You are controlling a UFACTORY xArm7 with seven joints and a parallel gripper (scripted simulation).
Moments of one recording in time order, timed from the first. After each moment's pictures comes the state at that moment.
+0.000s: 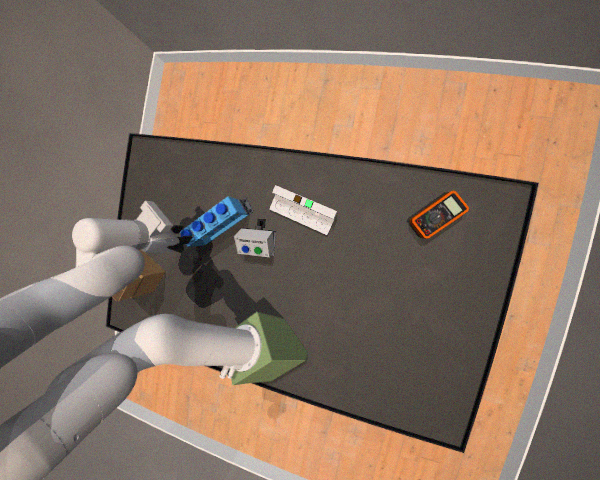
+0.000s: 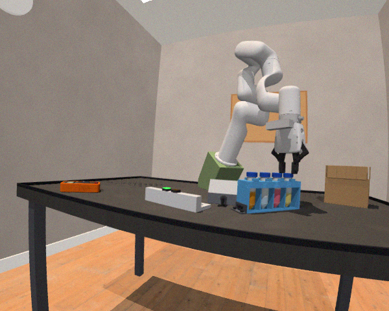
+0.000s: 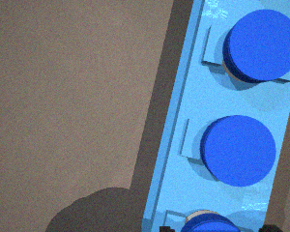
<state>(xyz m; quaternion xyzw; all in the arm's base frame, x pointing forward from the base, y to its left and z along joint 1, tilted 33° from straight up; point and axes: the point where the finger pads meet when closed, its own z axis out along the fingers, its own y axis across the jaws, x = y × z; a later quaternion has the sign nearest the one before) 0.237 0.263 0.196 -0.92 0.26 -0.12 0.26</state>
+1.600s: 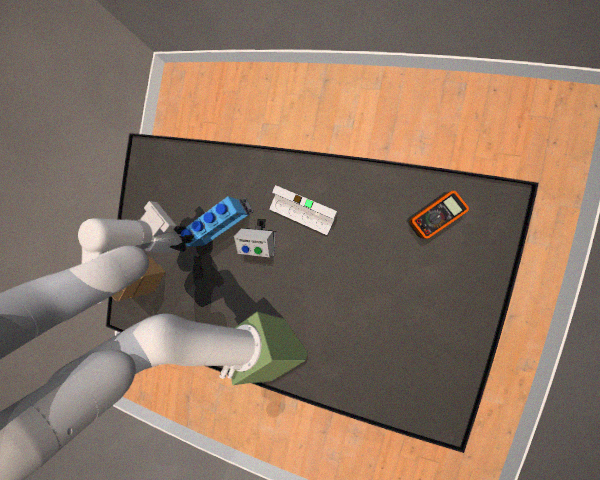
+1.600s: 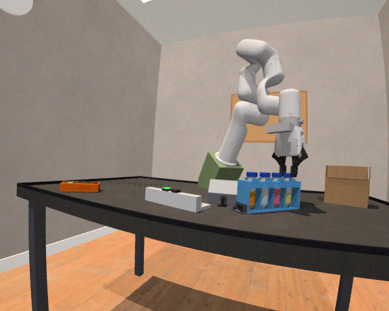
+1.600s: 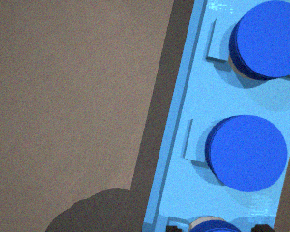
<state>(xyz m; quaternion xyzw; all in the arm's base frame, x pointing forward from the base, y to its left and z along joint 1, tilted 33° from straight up) 0.241 0.268 0.187 -0.92 0.26 -0.12 0.26</state>
